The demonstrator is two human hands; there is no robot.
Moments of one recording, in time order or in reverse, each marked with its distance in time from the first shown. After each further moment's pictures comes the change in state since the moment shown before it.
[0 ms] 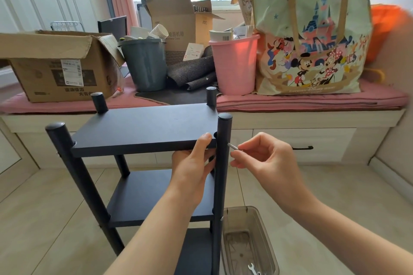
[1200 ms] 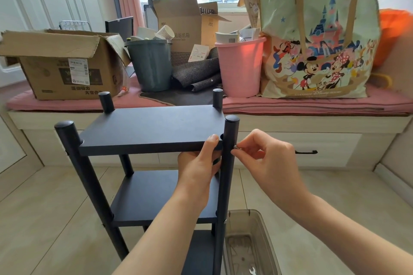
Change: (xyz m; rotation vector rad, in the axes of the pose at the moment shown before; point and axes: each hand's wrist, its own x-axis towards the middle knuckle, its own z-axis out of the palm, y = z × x) left_hand 0.001 -0.004 0.000 -0.011 0.013 0.016; right_hand 0.013 -0.002 0.009 -0.461 0.042 -0.295
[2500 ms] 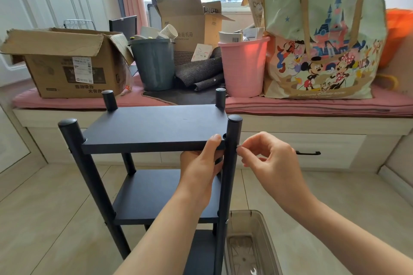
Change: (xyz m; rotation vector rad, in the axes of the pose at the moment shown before) left_hand 0.001 0.000 -0.002 0.002 -0.026 0.020; right_hand -0.002 0.001 0.001 0.155 -0.025 0.180
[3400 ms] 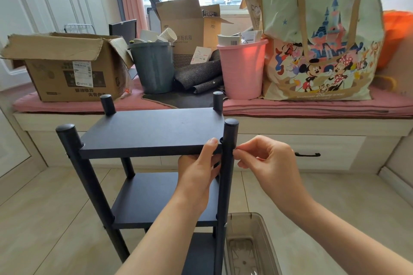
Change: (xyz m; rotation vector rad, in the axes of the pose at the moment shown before) left_hand -0.002 0.000 0.000 -0.010 -0.008 0.014; right_hand 0.002 -0.003 -0.002 0.091 -0.025 -0.005
